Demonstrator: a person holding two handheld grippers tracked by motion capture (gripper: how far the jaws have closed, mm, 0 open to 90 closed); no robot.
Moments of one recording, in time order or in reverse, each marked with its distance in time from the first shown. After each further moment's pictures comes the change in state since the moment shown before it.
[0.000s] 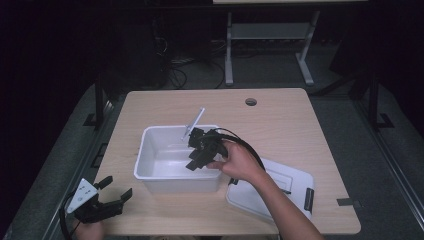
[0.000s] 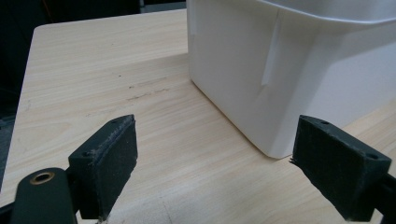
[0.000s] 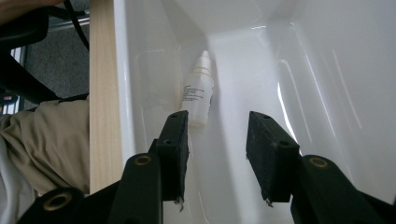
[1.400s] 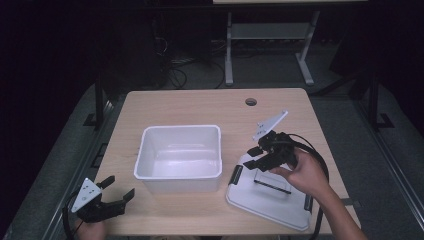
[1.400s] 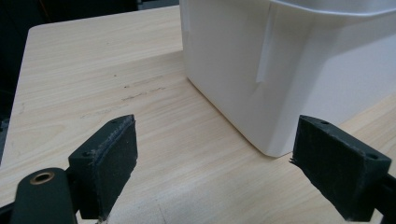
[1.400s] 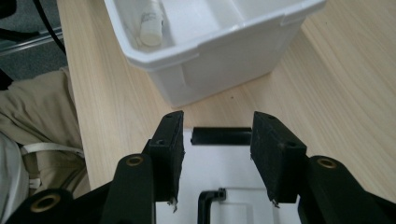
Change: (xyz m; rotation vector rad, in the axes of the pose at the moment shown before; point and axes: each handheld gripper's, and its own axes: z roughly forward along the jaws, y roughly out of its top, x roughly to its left) left arm -0.004 0.001 0.004 0.013 0.000 0.023; right arm 0.010 -0.131 -0.100 -0.099 -0.188 0.130
